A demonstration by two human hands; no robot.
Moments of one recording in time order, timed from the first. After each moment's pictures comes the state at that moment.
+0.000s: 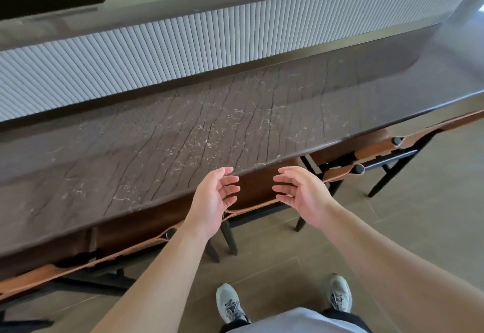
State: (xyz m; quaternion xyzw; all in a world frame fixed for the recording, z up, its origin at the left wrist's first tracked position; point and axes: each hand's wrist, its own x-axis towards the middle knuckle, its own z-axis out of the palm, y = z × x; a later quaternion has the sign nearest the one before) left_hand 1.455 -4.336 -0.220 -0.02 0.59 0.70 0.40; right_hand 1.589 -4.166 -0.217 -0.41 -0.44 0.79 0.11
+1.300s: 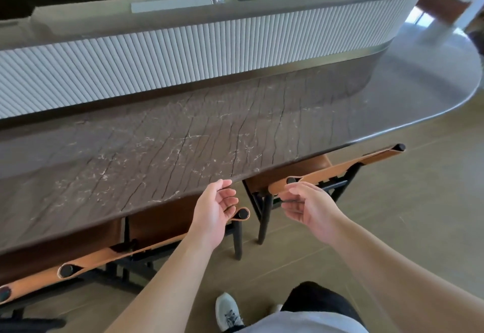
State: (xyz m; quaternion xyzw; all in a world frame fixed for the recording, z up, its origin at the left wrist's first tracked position) left_hand 1.603 -4.034 -0.227 -0.12 0.54 0.73 0.41; right_hand 1.746 -3.869 -0.200 -0.46 -0.47 0.75 0.08
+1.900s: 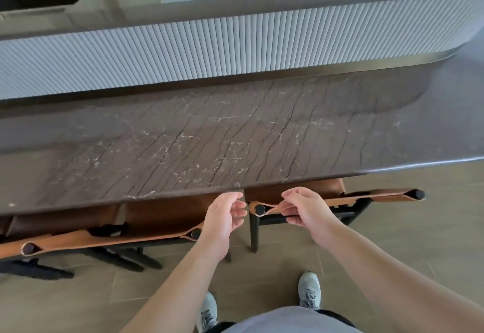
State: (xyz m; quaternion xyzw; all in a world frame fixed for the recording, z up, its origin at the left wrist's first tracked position) left_hand 1.655 -3.877 -0.239 -0.23 0.65 0.65 0.33; right_hand 1.742 -3.703 -0.246 -0.41 -0.59 0.70 -0.05
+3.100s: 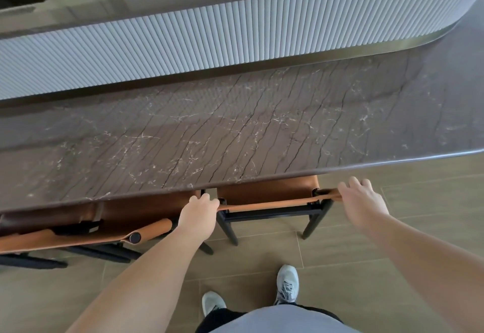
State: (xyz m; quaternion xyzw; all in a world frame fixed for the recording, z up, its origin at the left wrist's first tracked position) left_hand 1.671 -3.790 -0.296 0.30 0.94 -0.07 0.17; right_hand 1.842 -3.447 -0.292 -0.24 -0.96 0.00 -0.17
